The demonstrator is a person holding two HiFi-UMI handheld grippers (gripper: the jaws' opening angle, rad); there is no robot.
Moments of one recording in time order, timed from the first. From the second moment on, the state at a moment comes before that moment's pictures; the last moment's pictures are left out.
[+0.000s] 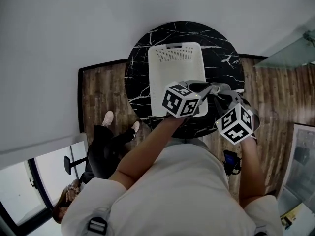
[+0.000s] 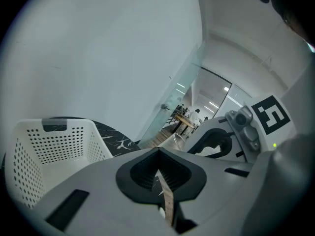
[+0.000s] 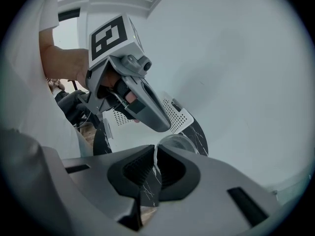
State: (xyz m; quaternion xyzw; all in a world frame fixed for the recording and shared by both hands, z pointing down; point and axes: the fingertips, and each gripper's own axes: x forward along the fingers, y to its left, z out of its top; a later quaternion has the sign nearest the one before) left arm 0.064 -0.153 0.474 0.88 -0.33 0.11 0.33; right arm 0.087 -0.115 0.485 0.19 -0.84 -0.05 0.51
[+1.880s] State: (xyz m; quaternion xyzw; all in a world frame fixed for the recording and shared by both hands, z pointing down) left arm 0.202 -0.221 0.563 0.87 -0.27 0.23 0.34; right arm 0.196 -0.148 0.625 0.19 -0.80 0.06 0.57
